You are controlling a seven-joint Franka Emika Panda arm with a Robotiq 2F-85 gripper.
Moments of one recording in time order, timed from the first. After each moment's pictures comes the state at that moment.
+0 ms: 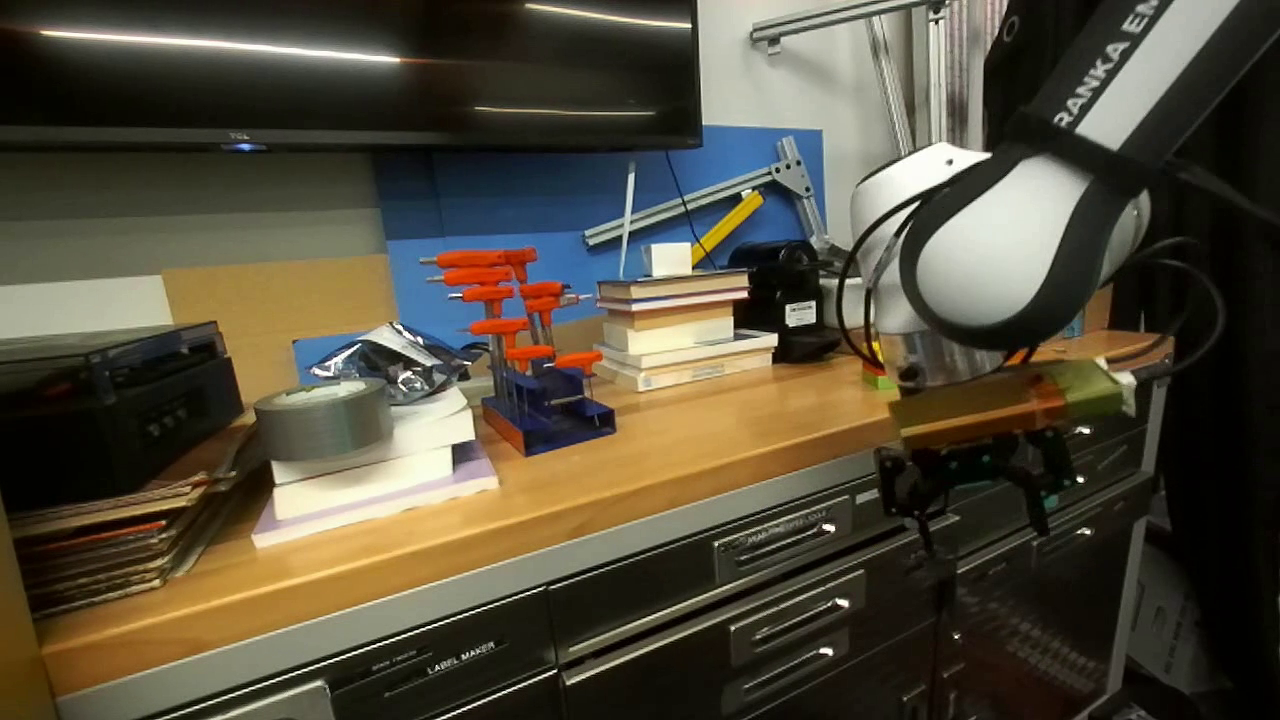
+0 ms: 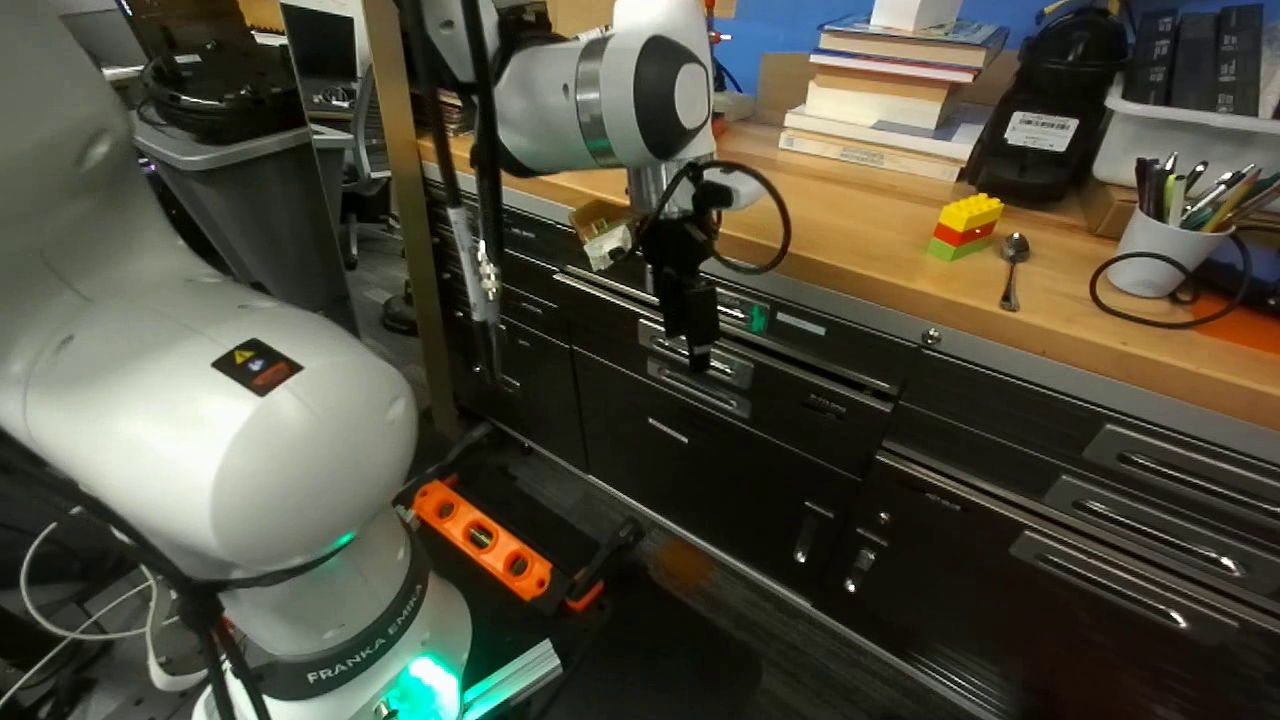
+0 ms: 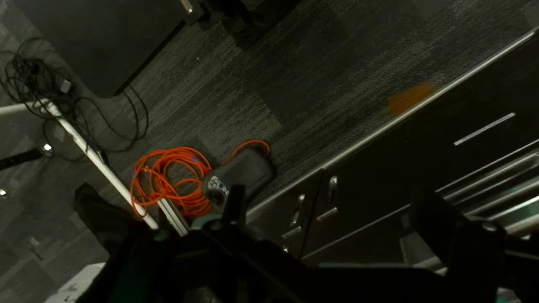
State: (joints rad) arm 0.19 -0.15 -0.23 -2.65 -0.41 2.37 0.89
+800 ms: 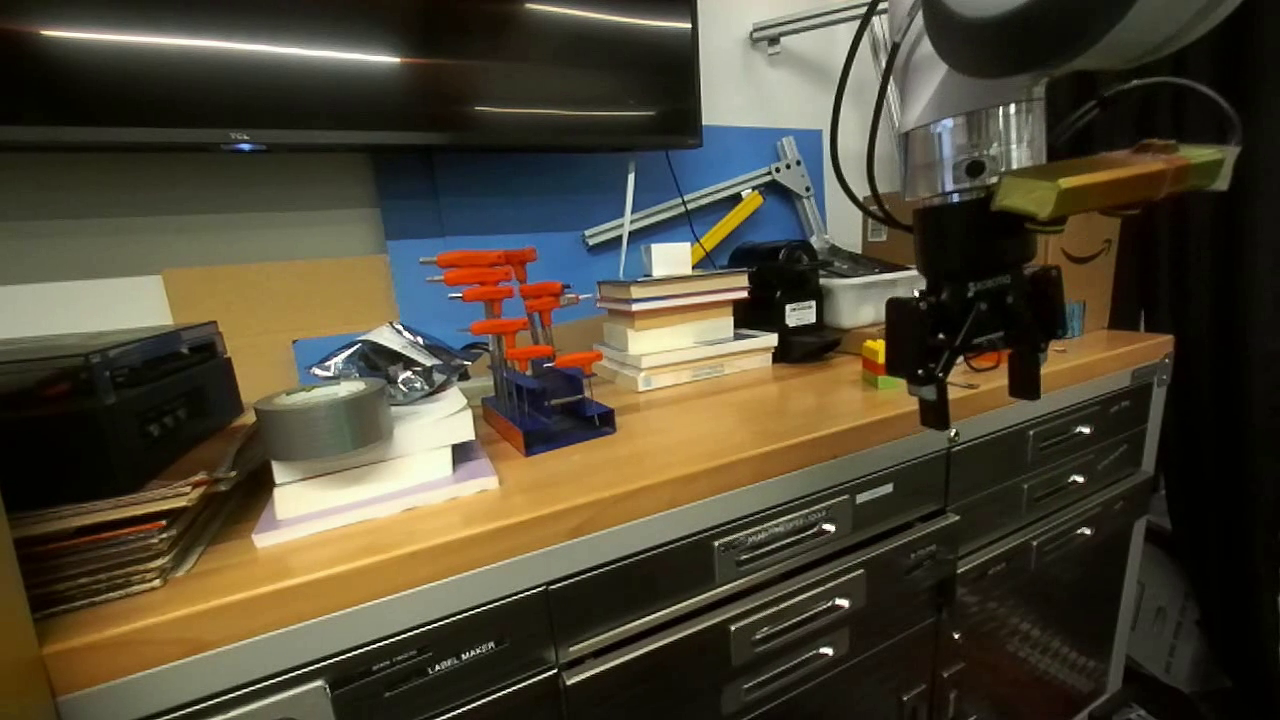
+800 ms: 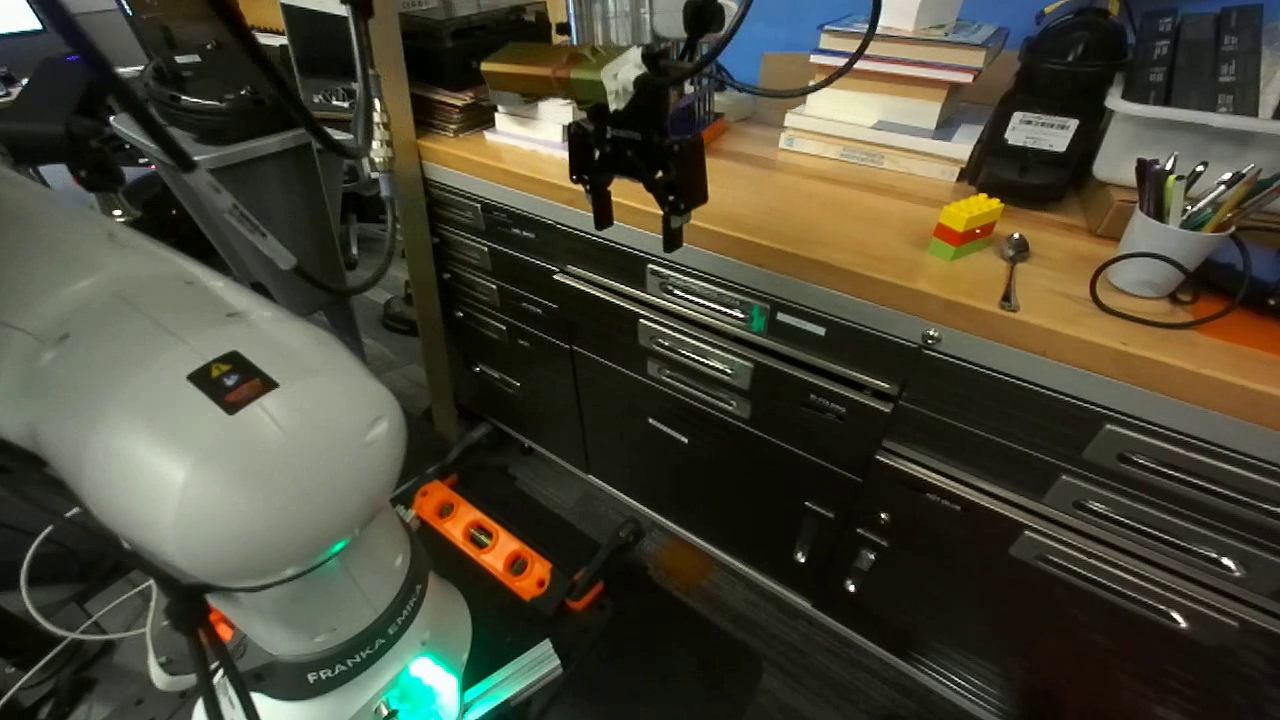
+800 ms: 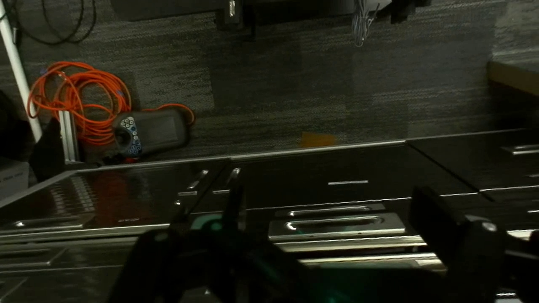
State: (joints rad) arm 0.10 -0.55 -0.05 -2.62 -0.16 2.03 0.19
